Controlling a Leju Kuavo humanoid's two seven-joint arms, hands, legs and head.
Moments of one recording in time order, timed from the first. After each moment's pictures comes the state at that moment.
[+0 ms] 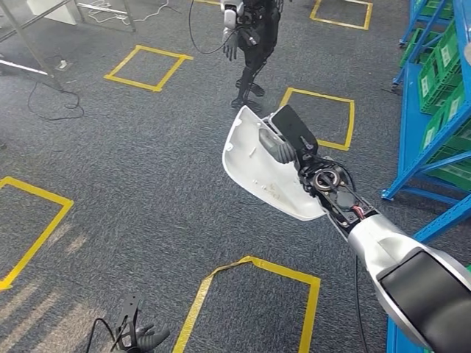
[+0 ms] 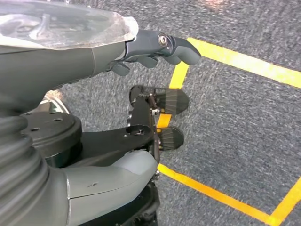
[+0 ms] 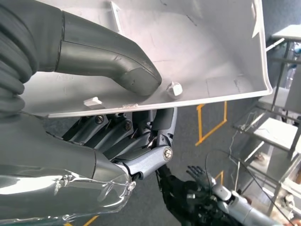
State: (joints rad) left arm -0.28 0.05 -1.05 -0.21 1.10 0.22 -0.20; right arm -0.94 0.04 0.75 -0.54 -0.24 -0.08 -0.38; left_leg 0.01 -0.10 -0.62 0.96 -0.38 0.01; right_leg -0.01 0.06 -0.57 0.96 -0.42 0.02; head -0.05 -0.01
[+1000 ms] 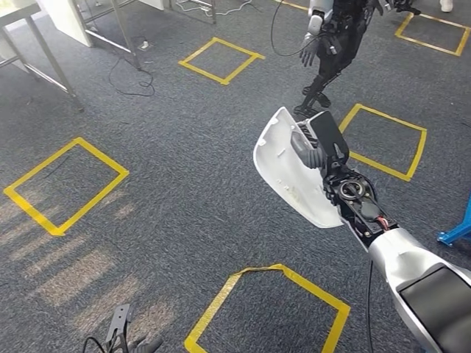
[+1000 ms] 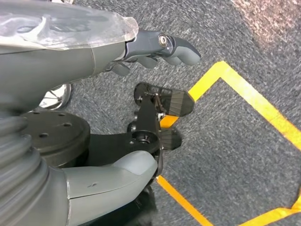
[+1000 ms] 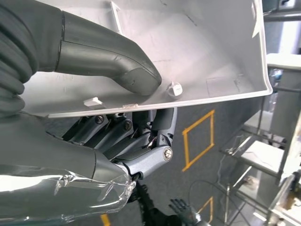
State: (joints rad) left arm -0.22 0.06 -0.96 -0.21 1.15 0.23 -0.24; right arm -0.85 -0.08 0.66 -0.62 -0.32 -0.15 -0.38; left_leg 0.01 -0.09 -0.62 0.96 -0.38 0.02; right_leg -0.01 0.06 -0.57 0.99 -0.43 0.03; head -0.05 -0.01
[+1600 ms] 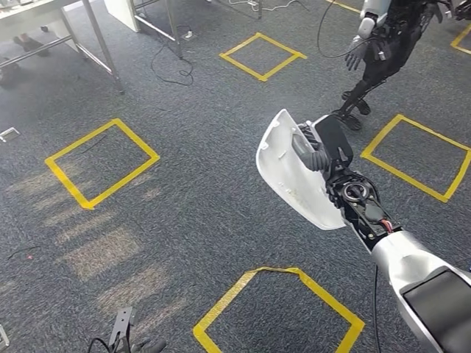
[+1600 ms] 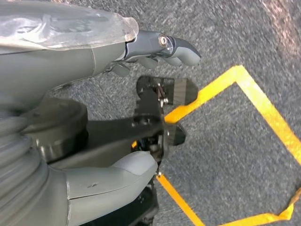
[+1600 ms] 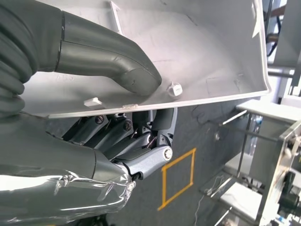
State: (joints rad) left arm -0.21 0.05 -0.96 -0.21 1.16 0.23 -0.25; right arm -0.84 -0.08 0.65 -0.64 -0.32 -0.10 -0.42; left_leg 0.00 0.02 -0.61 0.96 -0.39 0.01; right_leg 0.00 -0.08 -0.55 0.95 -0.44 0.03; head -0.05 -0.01
